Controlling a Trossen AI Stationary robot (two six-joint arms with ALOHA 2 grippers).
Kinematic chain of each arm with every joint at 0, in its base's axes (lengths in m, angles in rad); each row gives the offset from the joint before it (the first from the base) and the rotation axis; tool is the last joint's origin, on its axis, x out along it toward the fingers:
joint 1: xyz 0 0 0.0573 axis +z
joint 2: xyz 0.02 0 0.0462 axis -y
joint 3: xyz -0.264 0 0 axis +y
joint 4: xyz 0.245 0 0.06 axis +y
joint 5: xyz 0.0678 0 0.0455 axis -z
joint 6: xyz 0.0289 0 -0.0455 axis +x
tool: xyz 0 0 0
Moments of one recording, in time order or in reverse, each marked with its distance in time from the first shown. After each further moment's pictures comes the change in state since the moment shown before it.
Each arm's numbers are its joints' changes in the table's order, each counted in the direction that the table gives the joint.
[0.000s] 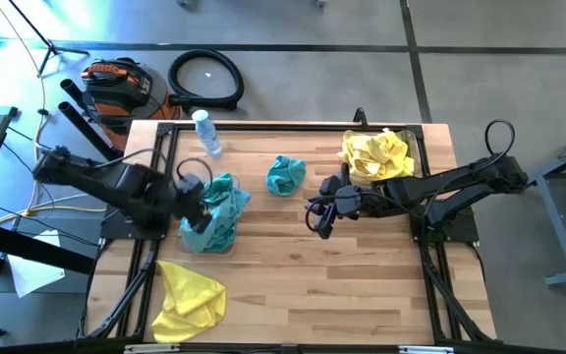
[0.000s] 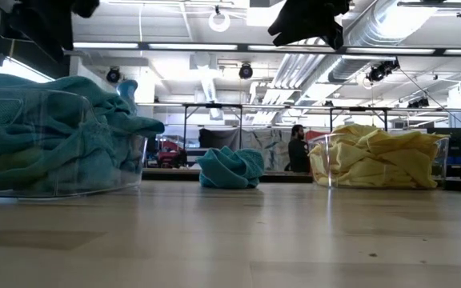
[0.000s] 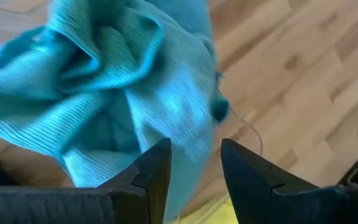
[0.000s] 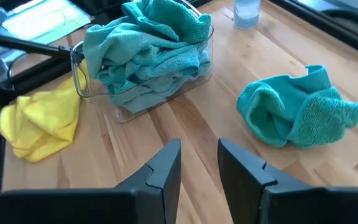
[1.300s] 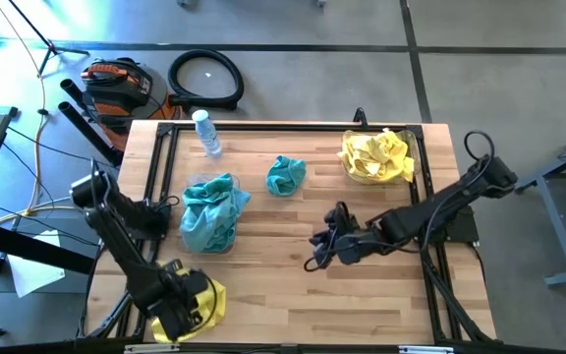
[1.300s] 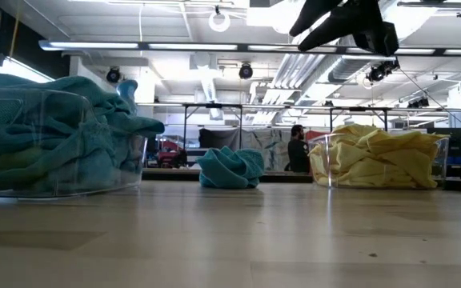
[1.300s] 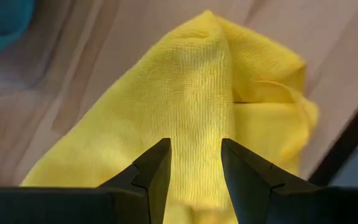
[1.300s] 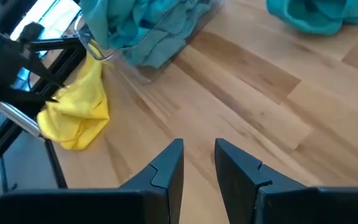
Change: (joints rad) left arm -0.717 -0.647 -0.115 -0.174 0.044 -0.281; right arm 0.253 -0.112 0.001 0.056 0.113 0.583
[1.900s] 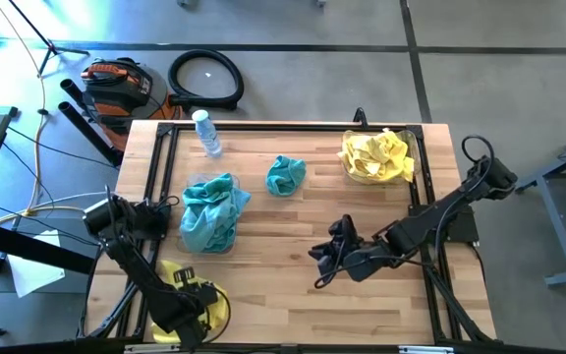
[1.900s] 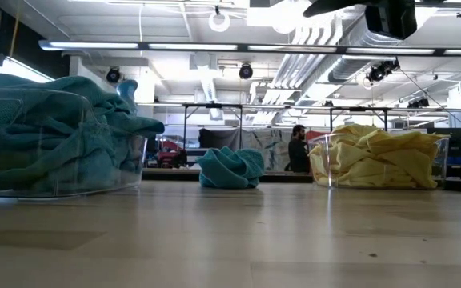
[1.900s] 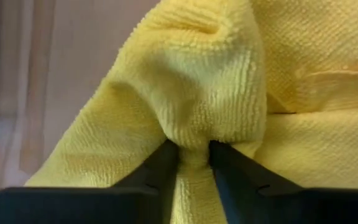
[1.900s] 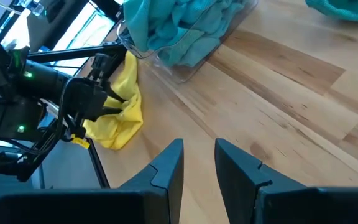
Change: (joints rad) left arm 0.000 -0.283 -0.006 -0.092 0.029 0.165; right arm 0.106 -0.010 0.000 -0.101 0.082 0.064
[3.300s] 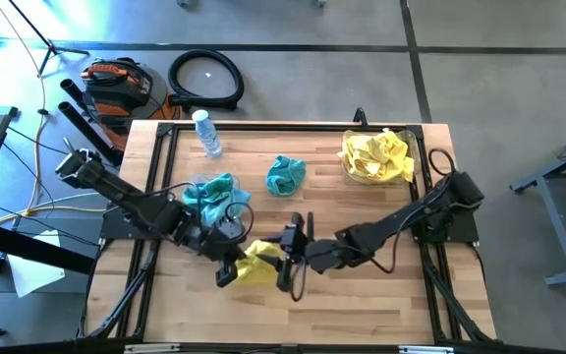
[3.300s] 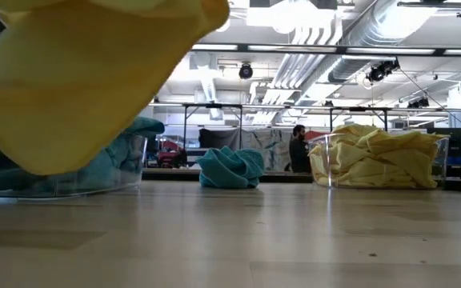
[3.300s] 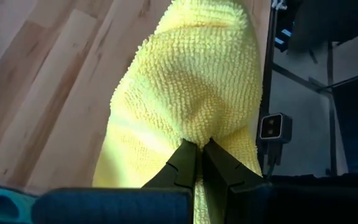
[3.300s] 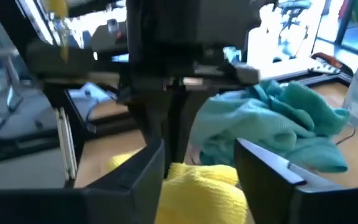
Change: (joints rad) left arm 0.502 0.576 0.008 -0.285 -0.043 0.503; right arm -0.122 -0.313 -0.279 -0.469 -0.015 -0.898
